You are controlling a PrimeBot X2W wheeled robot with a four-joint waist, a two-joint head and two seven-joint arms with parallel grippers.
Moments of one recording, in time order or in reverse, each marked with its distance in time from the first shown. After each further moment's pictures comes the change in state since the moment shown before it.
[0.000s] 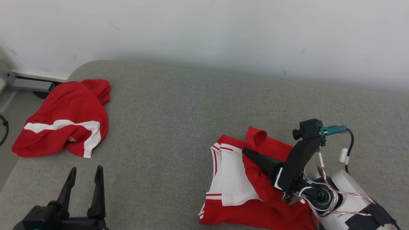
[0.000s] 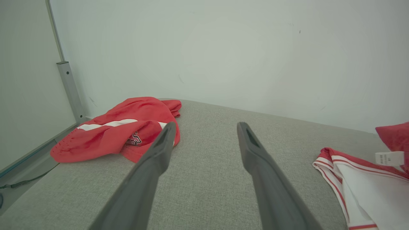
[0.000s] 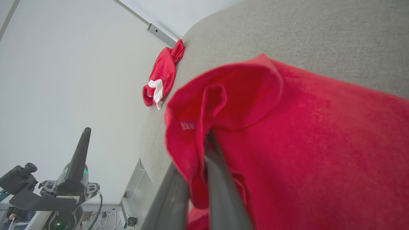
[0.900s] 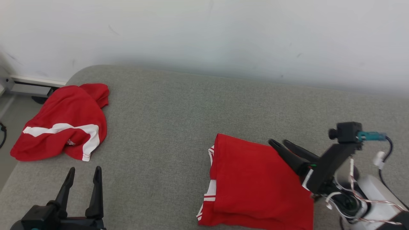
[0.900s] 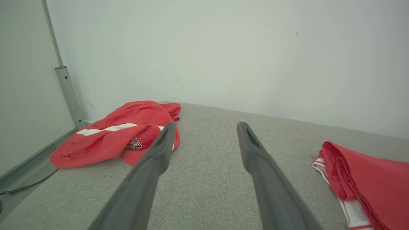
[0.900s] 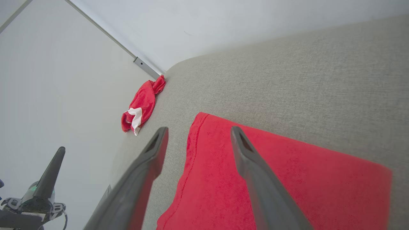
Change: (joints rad) left arm -0.010 -0.016 0.029 0.028 0.035 -0.035 0.000; right arm 0.045 -0.130 0.013 -0.046 -0.040 0.000 -0.197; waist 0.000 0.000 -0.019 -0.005
